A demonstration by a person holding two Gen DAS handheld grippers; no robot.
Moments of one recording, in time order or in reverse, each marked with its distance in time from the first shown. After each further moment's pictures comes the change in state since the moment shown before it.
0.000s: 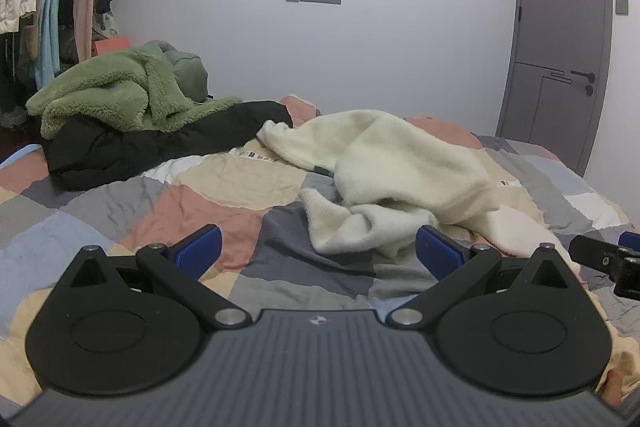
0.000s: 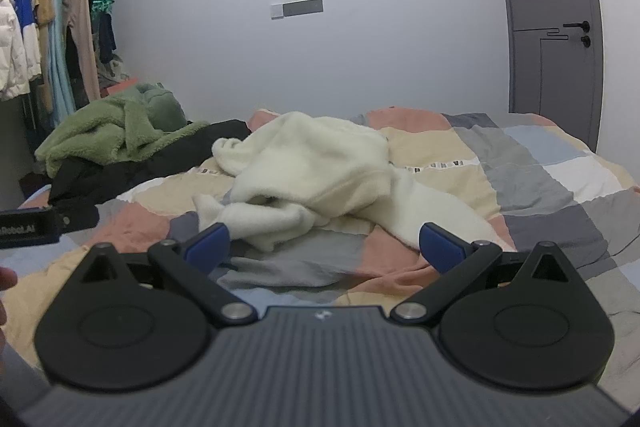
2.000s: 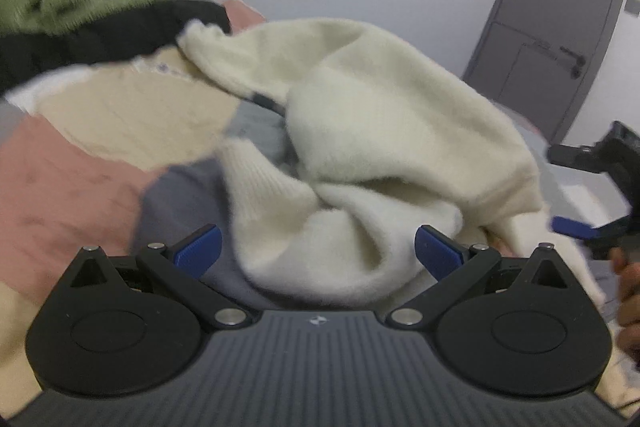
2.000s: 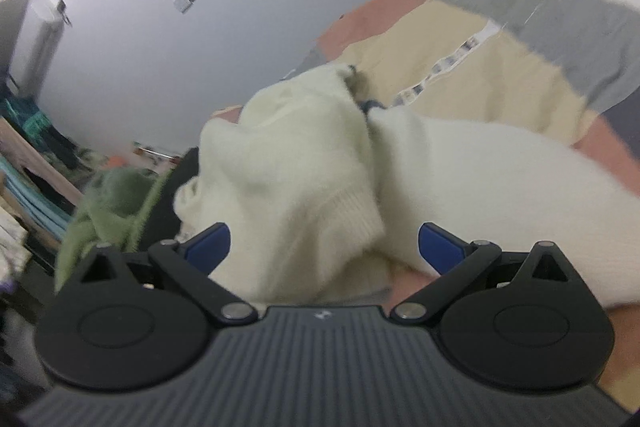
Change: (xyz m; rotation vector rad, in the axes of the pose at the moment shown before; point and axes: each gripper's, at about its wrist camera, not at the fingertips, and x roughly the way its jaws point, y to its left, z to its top) left arm 0.253 0.011 -0.007 -0.140 0.242 -0.253; right arm 0.226 -0.106 0.024 0.618 0.218 0.127
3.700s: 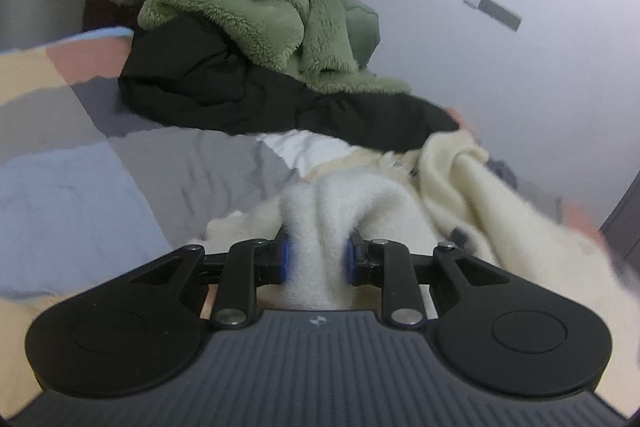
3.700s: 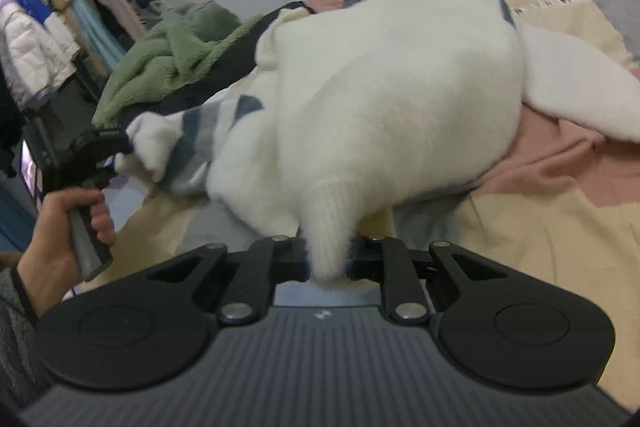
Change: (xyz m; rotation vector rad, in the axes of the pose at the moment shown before) left arm -0.122 0.138 0.024 -0.338 -0.237 0.475; right arm -0.077 0.061 -0.114 -0.376 0.259 0.081
